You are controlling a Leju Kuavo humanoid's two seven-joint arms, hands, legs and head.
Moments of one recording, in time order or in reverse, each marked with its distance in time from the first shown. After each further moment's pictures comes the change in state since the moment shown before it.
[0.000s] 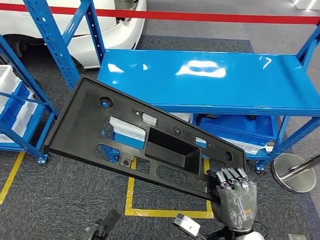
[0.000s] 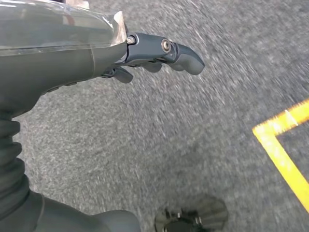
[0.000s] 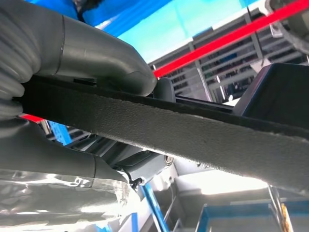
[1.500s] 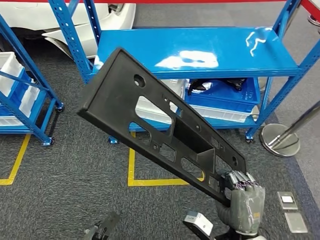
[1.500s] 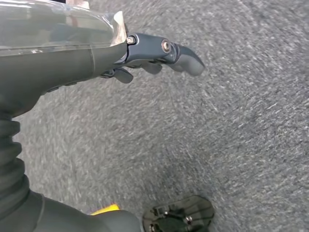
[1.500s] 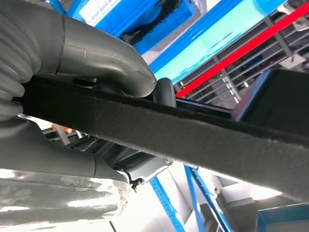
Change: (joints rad) left arm 0.014 0.008 0.000 0.000 -0.004 0.007 -0.004; right arm 0.067 0.033 -0.046 -0.031 -0.157 -0.026 -0.029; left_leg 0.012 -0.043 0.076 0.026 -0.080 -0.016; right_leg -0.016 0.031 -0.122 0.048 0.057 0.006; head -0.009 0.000
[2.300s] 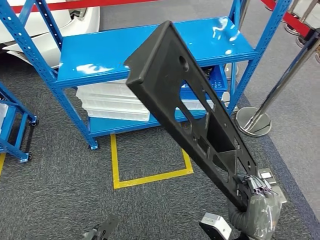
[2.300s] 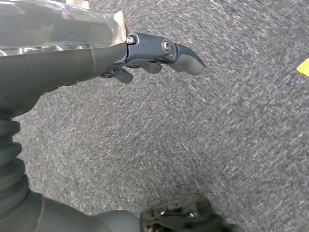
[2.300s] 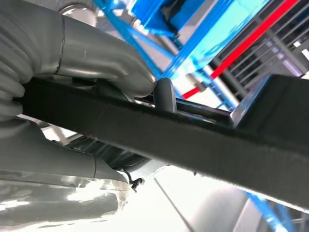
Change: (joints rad) left arm 0.012 0.000 0.001 0.000 0.004 0.002 -0.003; right arm 0.087 0.046 -0.092 -0.063 -0.093 -0.045 -0.056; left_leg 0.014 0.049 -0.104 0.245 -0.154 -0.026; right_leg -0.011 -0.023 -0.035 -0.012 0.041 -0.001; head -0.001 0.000
